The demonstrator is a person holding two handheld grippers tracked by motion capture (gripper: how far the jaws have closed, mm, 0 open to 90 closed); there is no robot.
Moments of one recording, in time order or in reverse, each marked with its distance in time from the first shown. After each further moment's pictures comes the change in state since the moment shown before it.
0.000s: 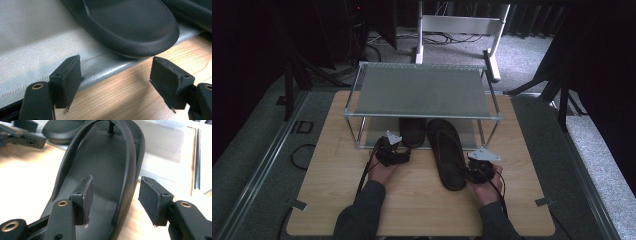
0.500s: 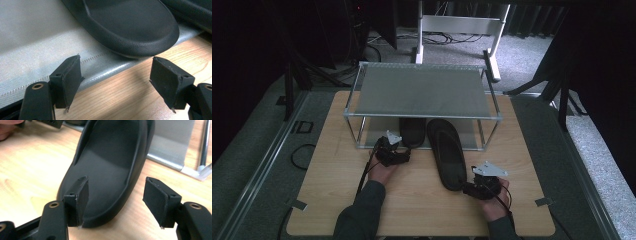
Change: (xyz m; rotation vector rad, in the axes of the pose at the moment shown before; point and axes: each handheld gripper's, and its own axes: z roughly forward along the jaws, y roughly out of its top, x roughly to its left) left arm 0.000 0.000 0.000 -0.001 -0.001 -0.004; right arm 0.009 -0.029 -0.032 0.034 0.051 -0.025
